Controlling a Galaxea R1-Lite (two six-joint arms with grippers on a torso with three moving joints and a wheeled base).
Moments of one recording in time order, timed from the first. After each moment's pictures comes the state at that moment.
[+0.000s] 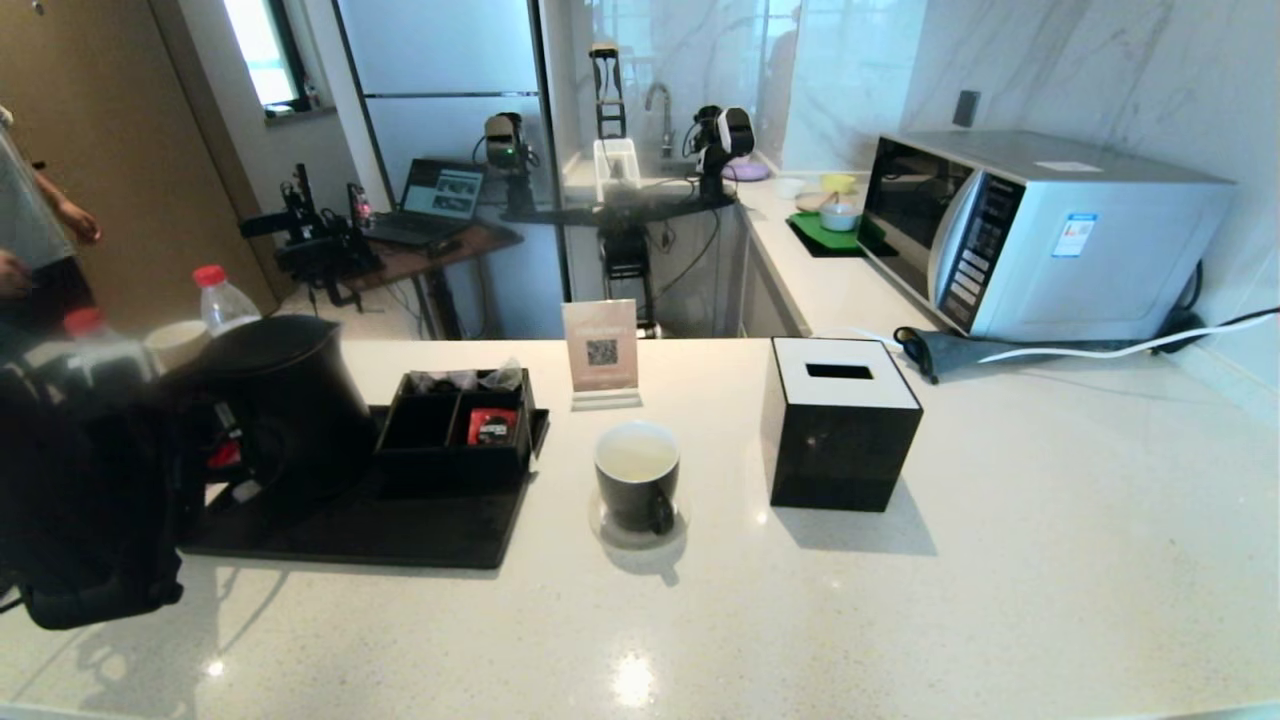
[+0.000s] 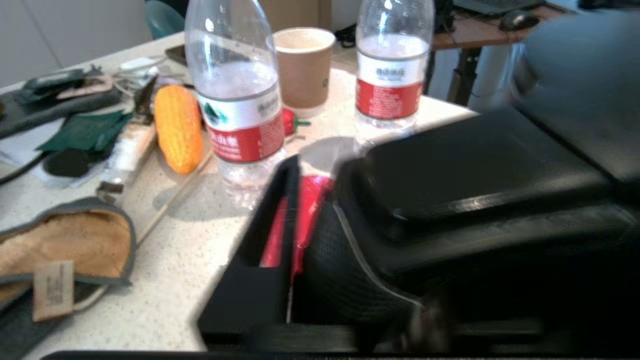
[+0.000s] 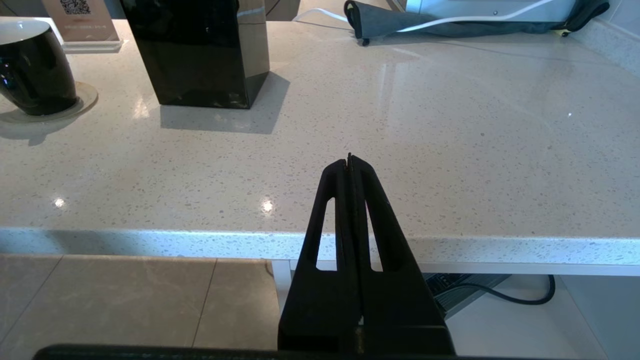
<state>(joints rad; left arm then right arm) 0.31 2.18 -0.67 -1.52 0.35 -0.04 0.00 0.00 0.00 0.00 0.00 -0.01</state>
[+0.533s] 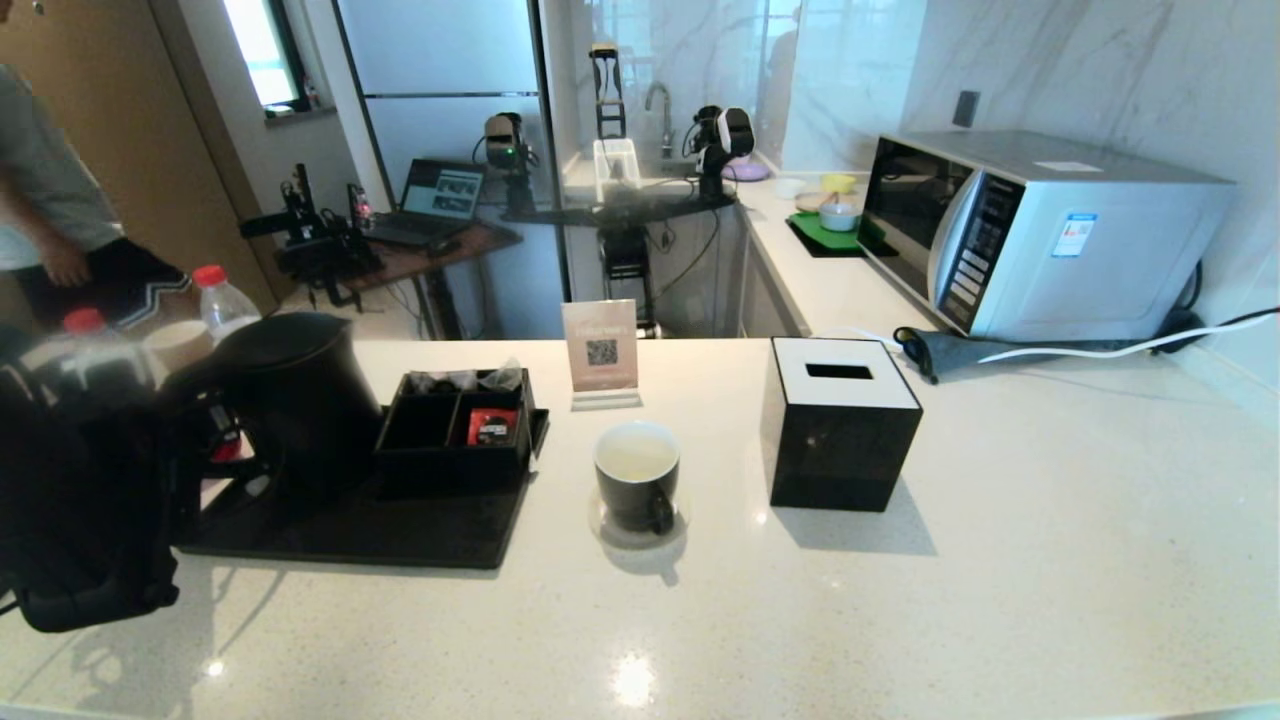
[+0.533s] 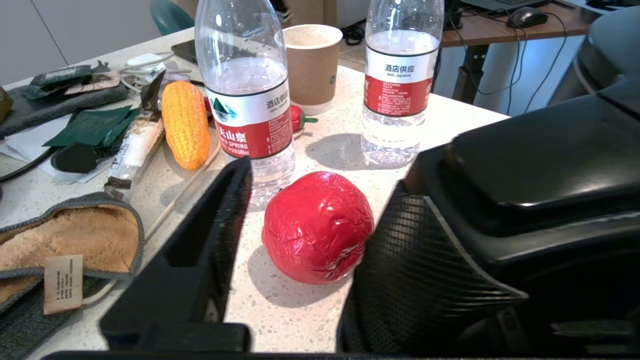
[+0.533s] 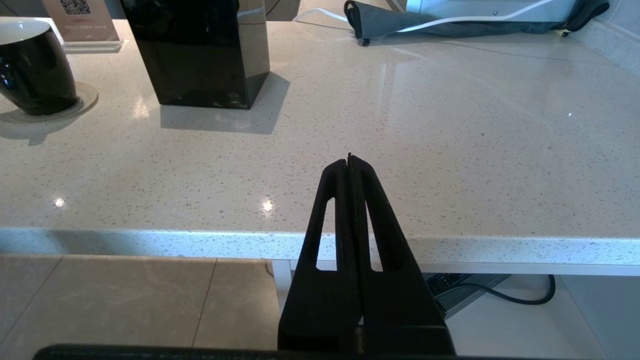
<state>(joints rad) 0.31 2.18 -0.67 -1.52 0.35 -0.04 0.00 0.00 0.00 0.00 0.00 -0.01</state>
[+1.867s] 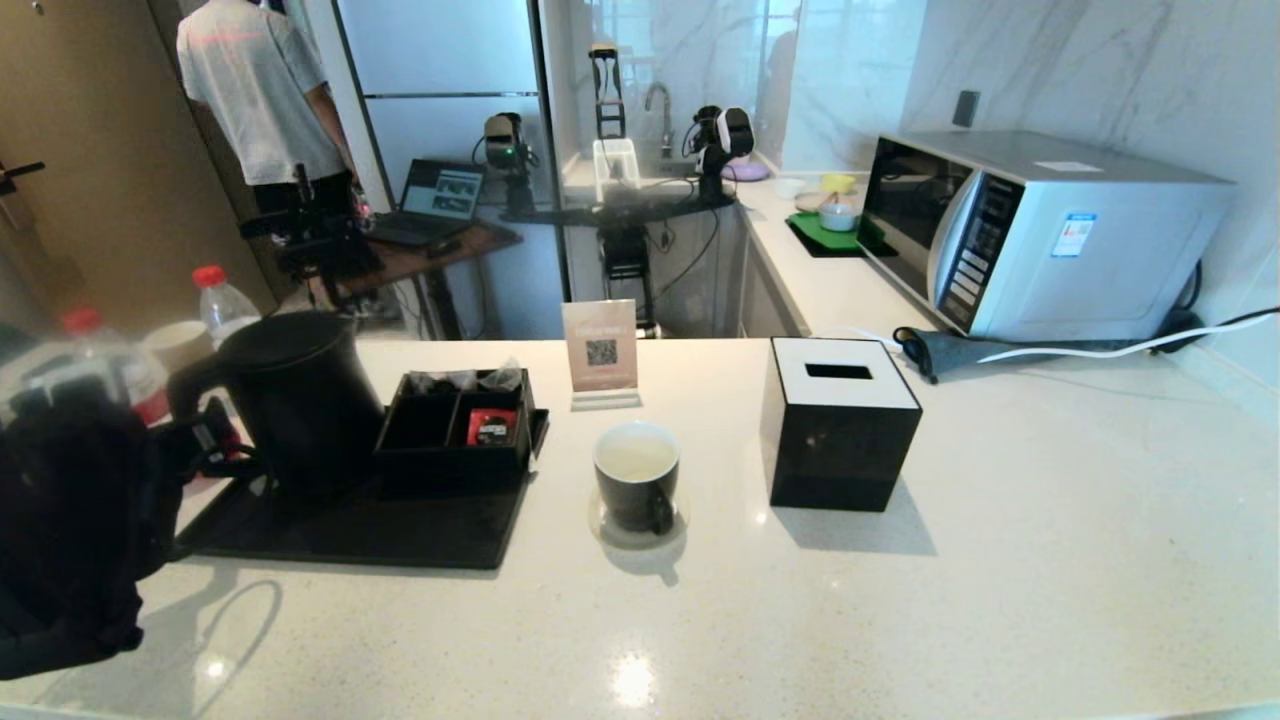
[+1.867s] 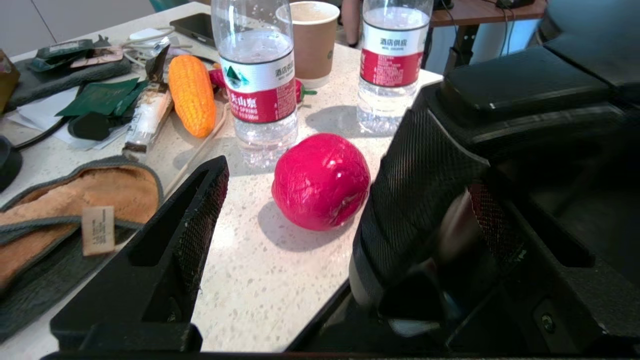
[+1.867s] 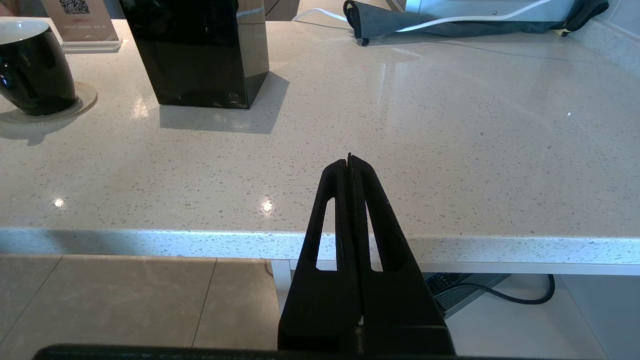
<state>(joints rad) 0.31 2.05 -0.48 -1.52 0.34 -0.07 0.00 0.00 0.00 0.00 0.00 -0.01</state>
